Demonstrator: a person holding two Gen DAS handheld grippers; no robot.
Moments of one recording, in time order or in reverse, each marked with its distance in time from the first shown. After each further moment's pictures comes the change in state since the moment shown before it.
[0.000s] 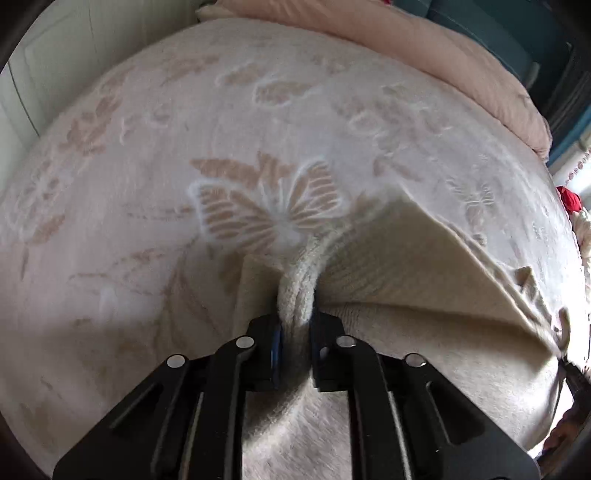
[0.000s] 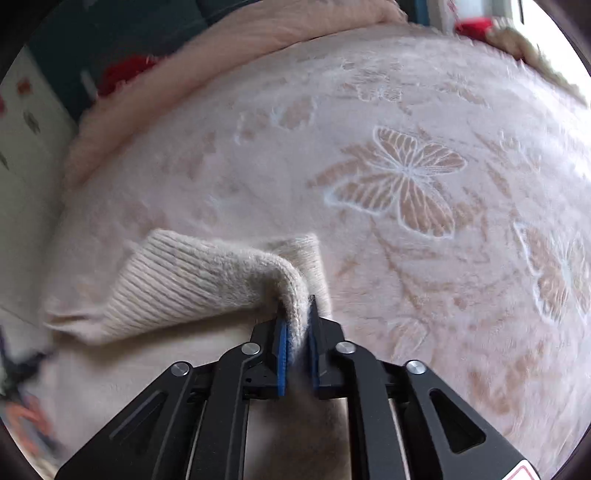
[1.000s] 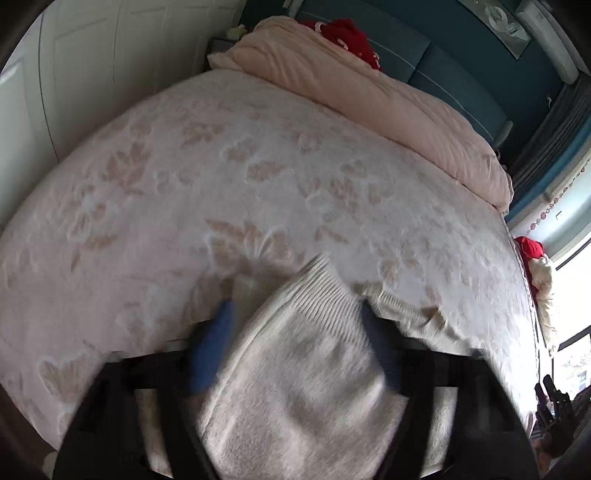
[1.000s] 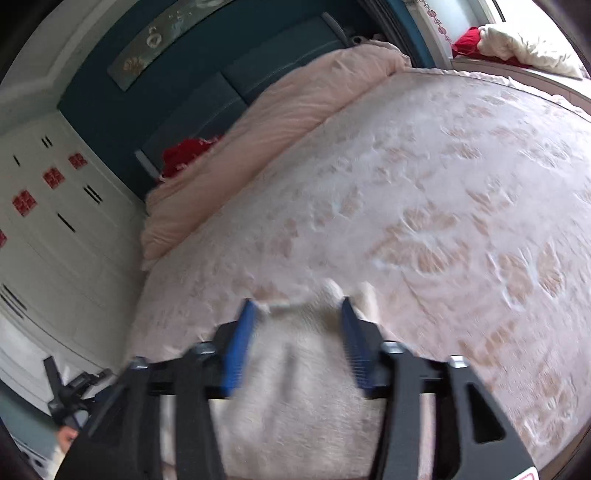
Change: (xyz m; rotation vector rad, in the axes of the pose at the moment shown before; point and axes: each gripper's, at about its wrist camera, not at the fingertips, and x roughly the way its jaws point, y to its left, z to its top) left arm -0.142 0.009 -0.011 -0.102 -0.163 -0.121; right arm -0.131 0.006 -0.024 0.055 -0.227 0.186
